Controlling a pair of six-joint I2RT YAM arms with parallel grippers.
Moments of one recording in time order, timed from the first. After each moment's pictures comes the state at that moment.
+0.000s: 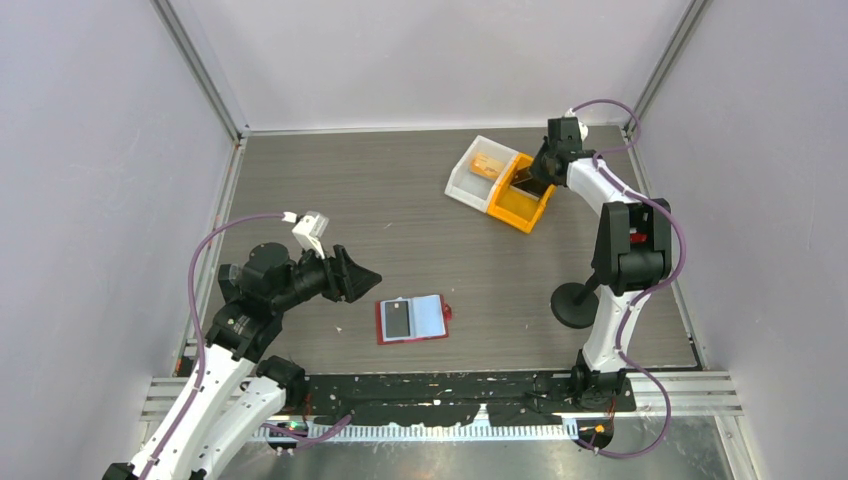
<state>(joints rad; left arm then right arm) -0.41 0.59 0.67 -0.42 0.42 -0.49 0.08 1.98 1.51 -0.30 0.07 0.56</state>
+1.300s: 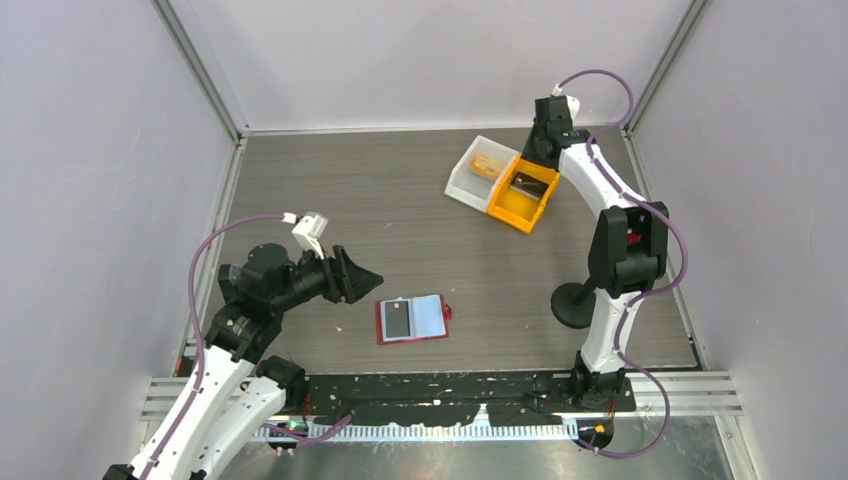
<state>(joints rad) -0.41 0.58 0.67 -0.42 0.45 -0.53 0.15 1.97 1.71 -0.47 0.23 0.45</state>
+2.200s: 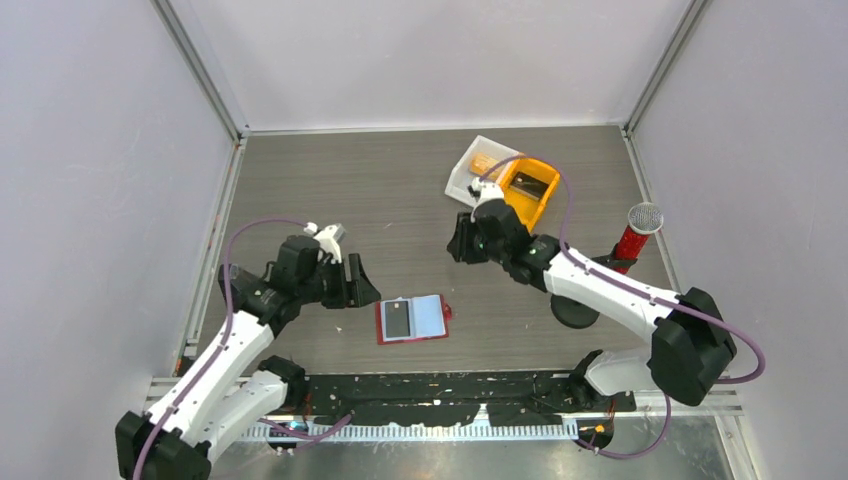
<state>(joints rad) -0.41 0.78 0.65 -0.59 0.35 -0.49 0.72 1.34 0.96 -0.22 0.11 0.51</state>
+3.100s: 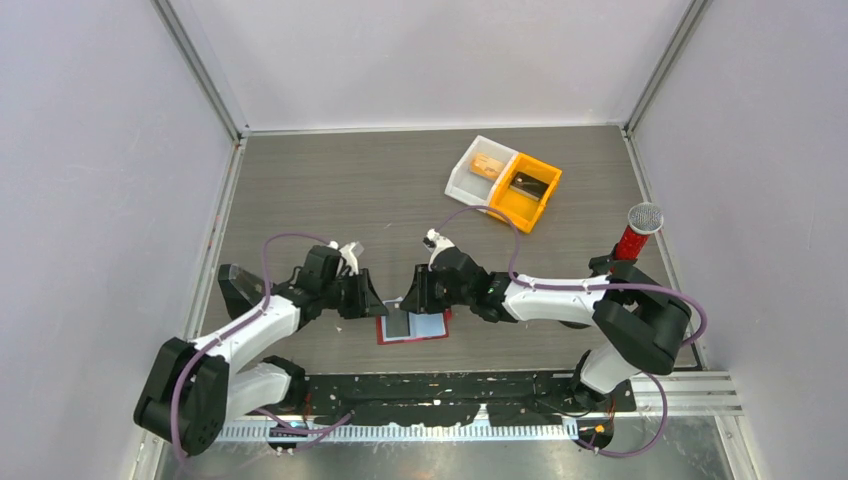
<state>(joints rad) -0.41 1.09 0.43 -0.21 0.46 -0.59 0.99 1.55 0.75 0.17 -0.11 0.84</state>
